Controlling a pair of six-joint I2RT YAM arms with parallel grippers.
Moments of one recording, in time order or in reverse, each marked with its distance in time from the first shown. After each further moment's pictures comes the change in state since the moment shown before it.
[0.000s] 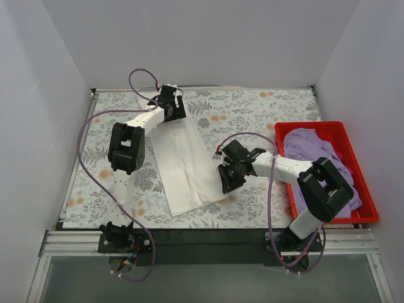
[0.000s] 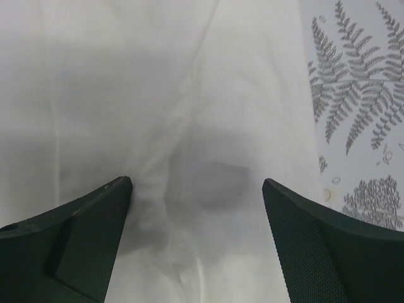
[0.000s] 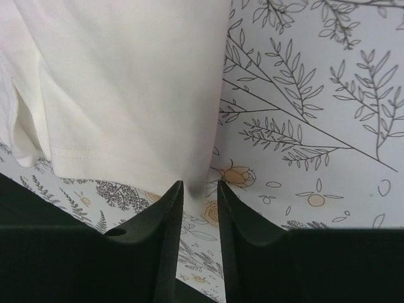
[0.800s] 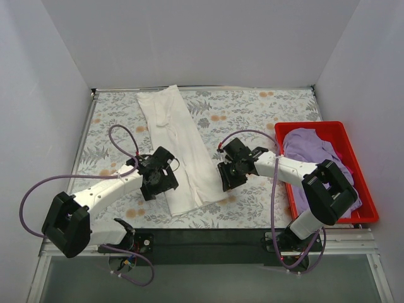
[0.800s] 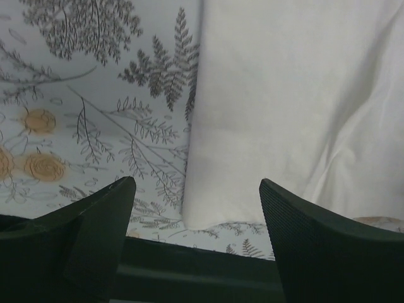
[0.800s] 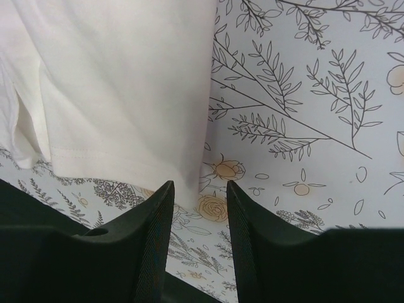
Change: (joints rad) left arm -0.331 -1.073 -1.066 -0.496 0.025 -0.620; right arm 0.001 -0.041 0.014 -0.034 0.061 -0.006
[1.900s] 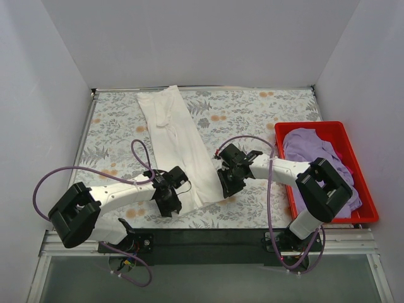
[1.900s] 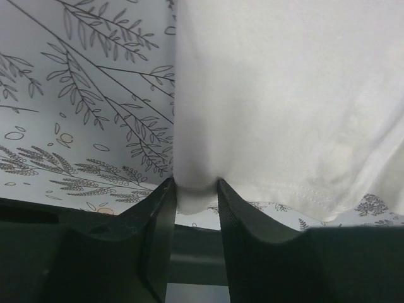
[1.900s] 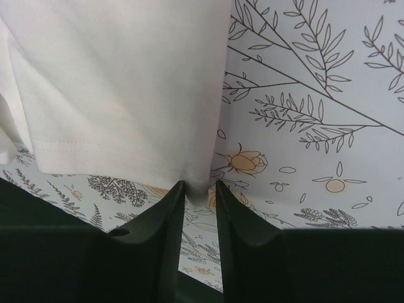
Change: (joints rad) left arm -0.246 0.071 -0.134 0.053 0.105 -0.243; right arm 0.051 0.040 -0.017 -0.018 -0.008 0.034
